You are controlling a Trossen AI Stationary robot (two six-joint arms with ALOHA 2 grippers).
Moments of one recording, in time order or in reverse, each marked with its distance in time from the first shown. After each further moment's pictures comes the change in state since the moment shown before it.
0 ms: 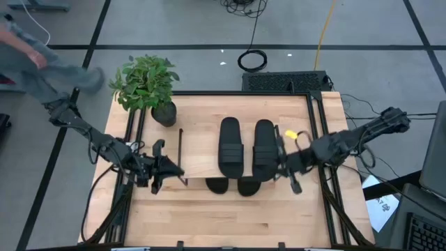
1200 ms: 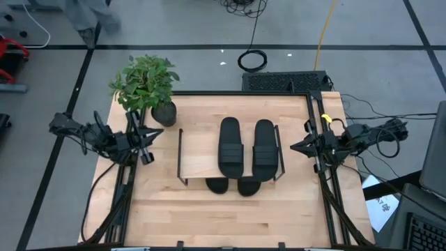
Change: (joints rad) left arm 0.185 -0.468 -0.268 0.150 -0.187 -0.161; right arm -0.102 -0.697 -0.425 -0.015 0.105 0.154
